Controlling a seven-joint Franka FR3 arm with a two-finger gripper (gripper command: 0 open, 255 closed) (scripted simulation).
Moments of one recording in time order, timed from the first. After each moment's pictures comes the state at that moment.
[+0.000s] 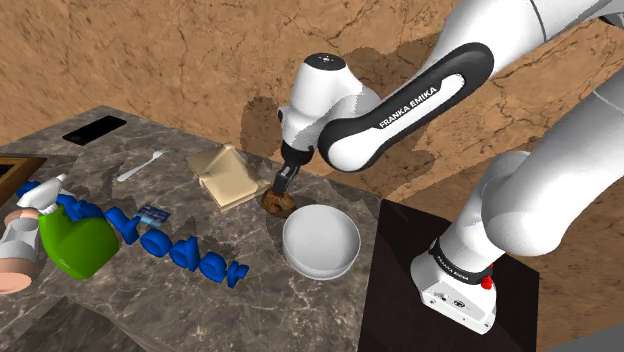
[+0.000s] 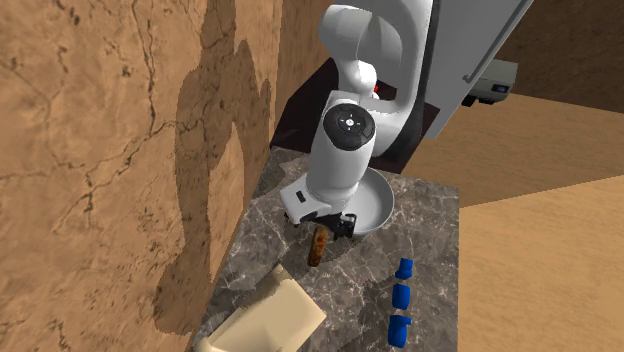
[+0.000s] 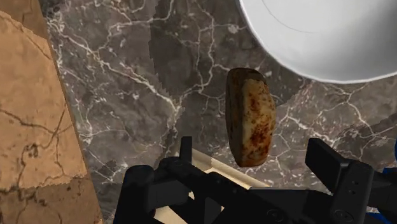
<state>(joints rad) 0.12 -0.15 0.24 -2.62 -0.08 2.64 0.12</state>
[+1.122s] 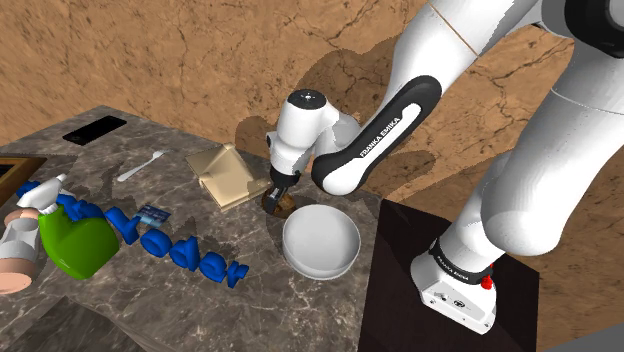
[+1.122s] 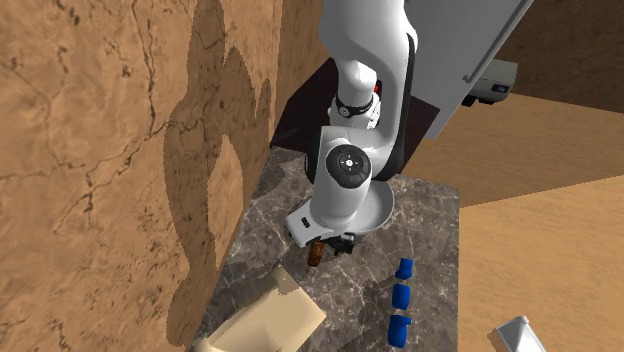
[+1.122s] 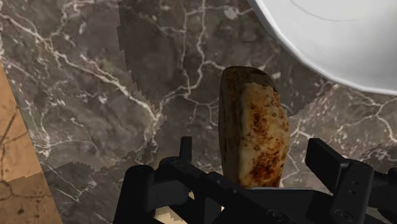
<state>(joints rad) 0.11 0.08 0.25 -2.58 -0.30 2.81 0.28</state>
